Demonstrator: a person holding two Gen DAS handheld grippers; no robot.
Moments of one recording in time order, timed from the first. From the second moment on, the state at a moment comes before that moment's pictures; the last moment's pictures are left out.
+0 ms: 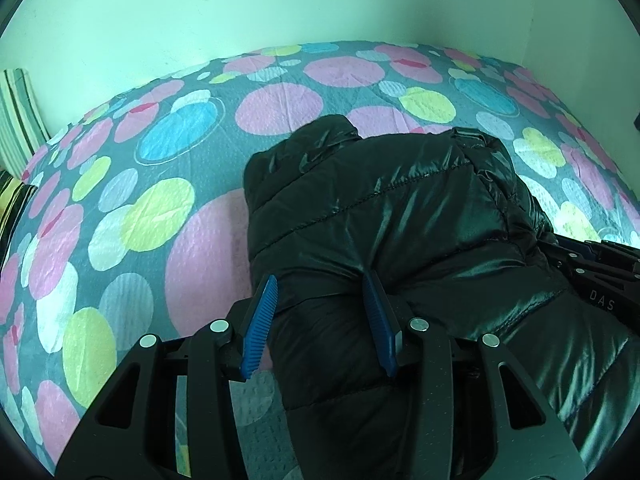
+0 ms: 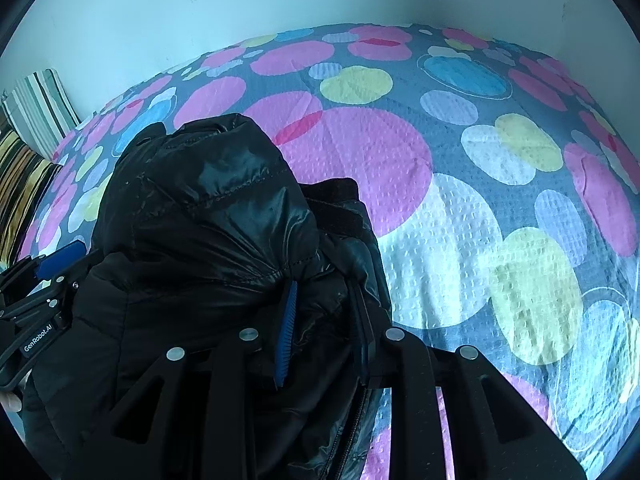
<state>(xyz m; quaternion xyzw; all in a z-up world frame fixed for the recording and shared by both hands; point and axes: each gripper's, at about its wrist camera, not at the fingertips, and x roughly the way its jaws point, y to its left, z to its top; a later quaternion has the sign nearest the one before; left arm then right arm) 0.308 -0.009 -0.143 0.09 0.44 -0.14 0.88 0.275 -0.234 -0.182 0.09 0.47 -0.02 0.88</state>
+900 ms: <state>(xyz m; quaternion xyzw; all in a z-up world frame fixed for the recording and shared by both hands) 0.202 0.048 -0.124 0.00 0.41 -0.15 0.90 0.161 -0.178 -0.108 0.03 0.43 0.01 0.90</state>
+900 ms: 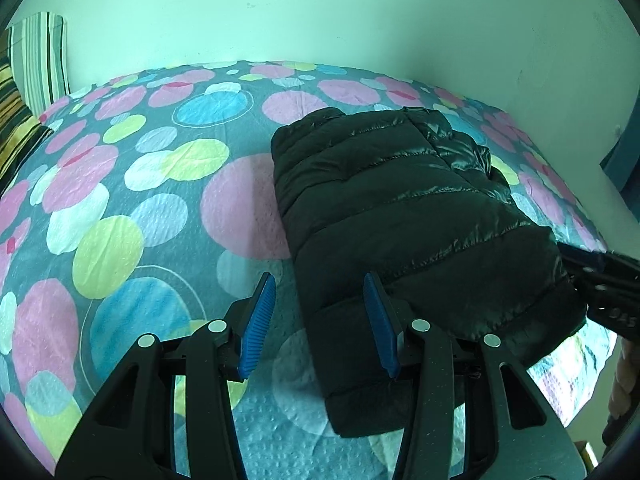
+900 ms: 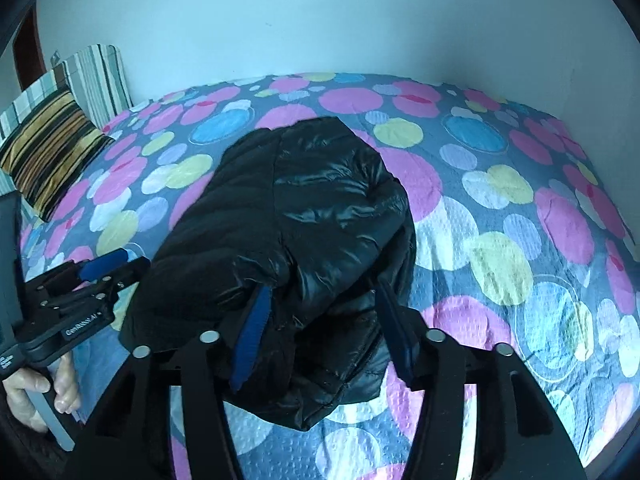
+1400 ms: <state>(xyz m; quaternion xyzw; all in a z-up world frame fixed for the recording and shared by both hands) 0.210 0.010 -0.150 0.05 0.42 -0.15 0.89 0.179 -0.211 -0.195 0.08 0.50 0.01 0.86</state>
